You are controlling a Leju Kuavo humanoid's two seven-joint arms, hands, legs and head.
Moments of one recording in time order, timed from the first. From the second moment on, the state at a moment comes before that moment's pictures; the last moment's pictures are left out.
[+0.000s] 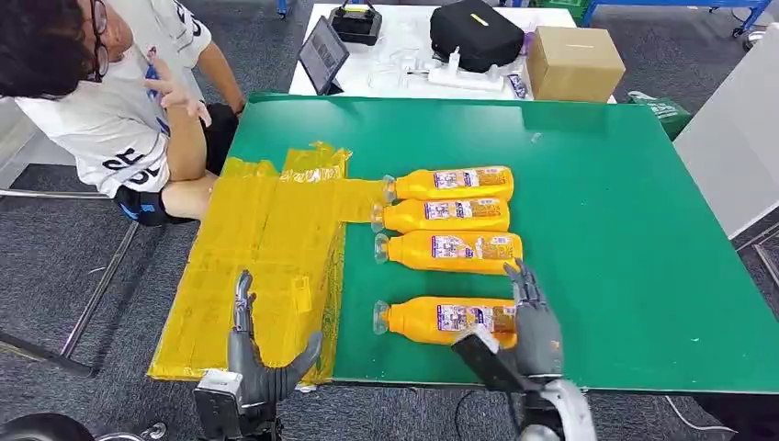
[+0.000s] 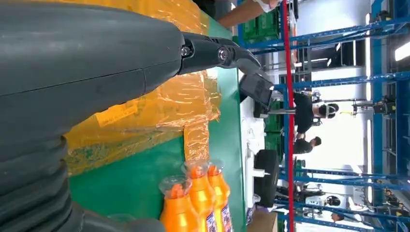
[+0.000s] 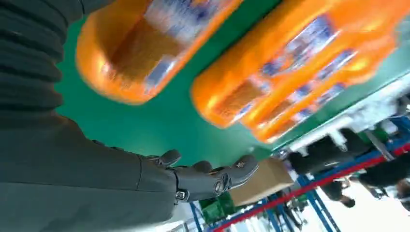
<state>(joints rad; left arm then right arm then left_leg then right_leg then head) 0.16 -0.25 -0.32 -1.44 -0.12 0.46 -0.67 0.17 -0.04 0.22 -1.62 0.90 -0.37 -0.12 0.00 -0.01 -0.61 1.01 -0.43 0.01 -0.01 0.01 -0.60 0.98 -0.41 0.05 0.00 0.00</state>
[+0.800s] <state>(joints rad) 0.09 -0.28 -0.27 -1.36 -0.16 0.38 -0.66 -0.16 -0.31 0.28 -1.35 0.57 0.09 -0.14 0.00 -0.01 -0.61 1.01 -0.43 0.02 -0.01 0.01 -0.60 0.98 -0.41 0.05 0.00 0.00</state>
